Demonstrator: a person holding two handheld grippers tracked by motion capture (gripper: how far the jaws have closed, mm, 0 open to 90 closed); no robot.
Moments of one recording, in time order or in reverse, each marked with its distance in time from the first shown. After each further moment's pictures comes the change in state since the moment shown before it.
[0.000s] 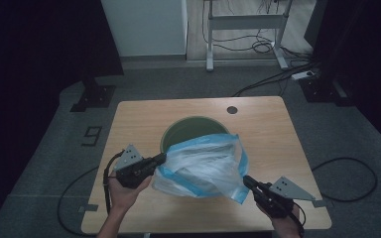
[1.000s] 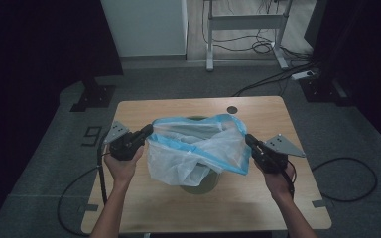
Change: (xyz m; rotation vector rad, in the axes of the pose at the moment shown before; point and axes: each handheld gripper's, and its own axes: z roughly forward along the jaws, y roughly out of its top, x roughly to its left) left arm 0.065 0.016 0.019 -0.148 0.182 -0.135; right arm -0.043 0.072 0.058 -0.046 -0.204 -0.059
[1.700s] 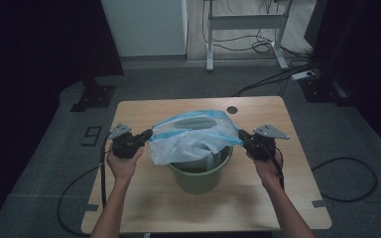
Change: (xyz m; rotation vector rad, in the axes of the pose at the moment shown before) left arm 0.027 -0.030 0.024 0.140 -0.005 -0.091; right arm -0.016 -0.016 0.057 0.138 0.009 0.100
